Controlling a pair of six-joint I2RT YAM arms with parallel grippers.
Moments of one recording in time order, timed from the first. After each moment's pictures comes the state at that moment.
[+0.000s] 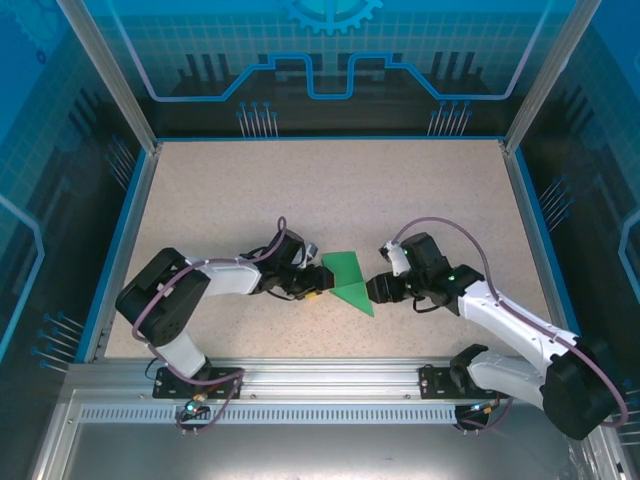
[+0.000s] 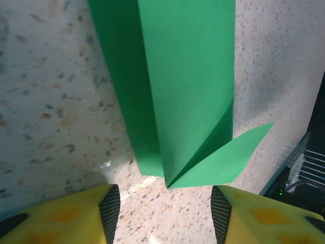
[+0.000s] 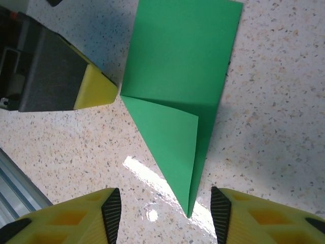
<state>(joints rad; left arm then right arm) -0.61 1.68 0.71 0.04 0.55 -0.88 0.55 1.07 0.60 -0.49 -0.31 0.31</state>
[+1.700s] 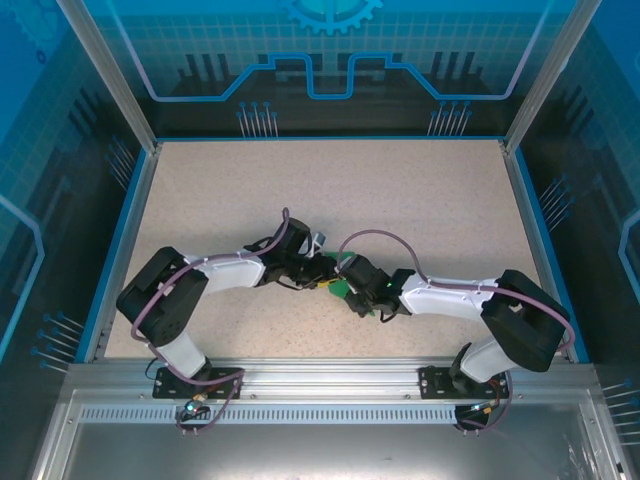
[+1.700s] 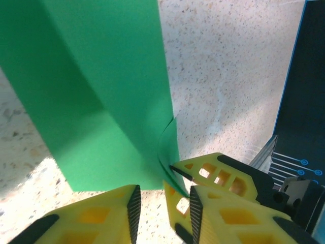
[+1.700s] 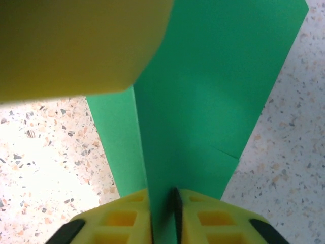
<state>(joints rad) -0.62 1.66 0.81 0.00 0.57 -0.95 0.90 1.49 0.71 -0.35 0.19 0.19</state>
